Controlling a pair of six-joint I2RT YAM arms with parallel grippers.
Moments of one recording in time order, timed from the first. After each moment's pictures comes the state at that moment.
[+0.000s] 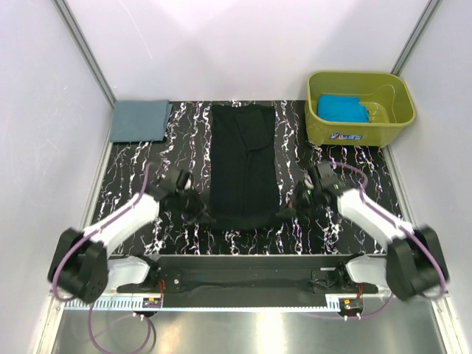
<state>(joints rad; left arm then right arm) -0.48 1.18 0.65 -0.58 0.41 -1.01 0.39 1.21 0.67 -0.51 -0.47 0.93</state>
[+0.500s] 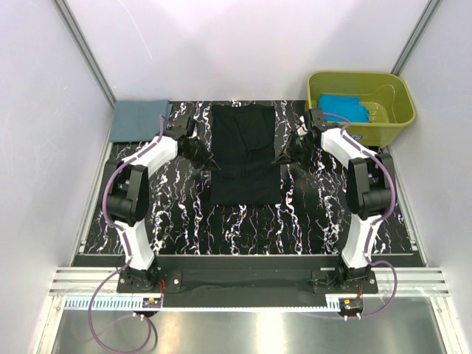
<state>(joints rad) -0.27 1.87 1.36 -0.58 0.44 -0.88 0.21 1.94 1.45 -0.60 -0.57 0.68</state>
